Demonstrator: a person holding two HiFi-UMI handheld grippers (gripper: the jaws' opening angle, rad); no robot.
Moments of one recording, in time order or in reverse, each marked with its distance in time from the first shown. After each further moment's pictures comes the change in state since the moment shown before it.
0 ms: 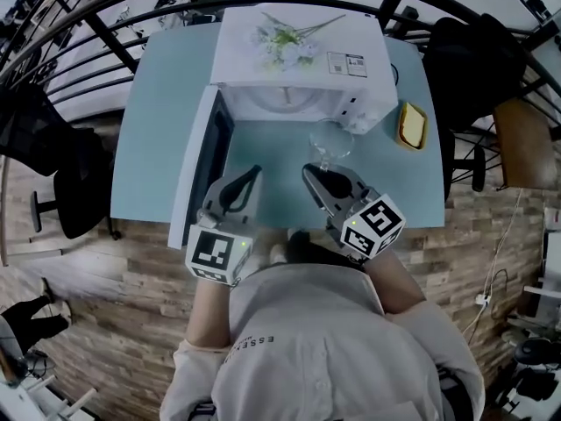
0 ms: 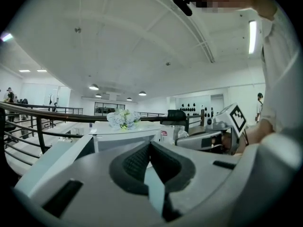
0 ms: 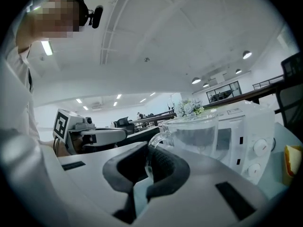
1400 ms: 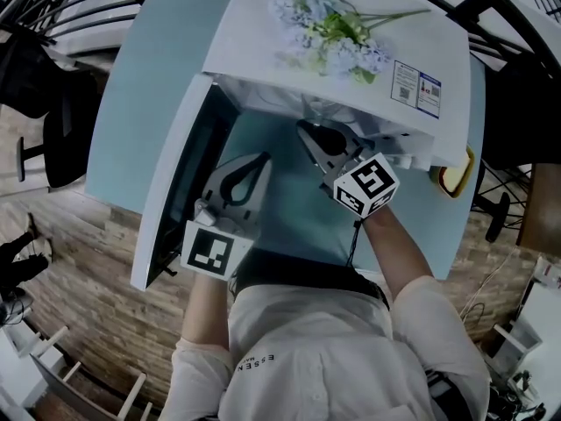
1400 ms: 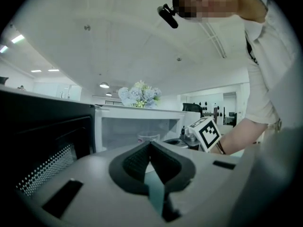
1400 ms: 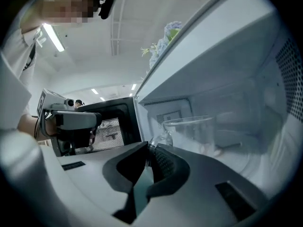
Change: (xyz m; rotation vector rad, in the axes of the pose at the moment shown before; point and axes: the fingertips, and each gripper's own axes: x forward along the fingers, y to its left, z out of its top) left arm 0.103 0.064 -0.081 -0.088 0.038 0.132; right arm 0.160 -0.136 -0.090 -0.097 0.095 0.222
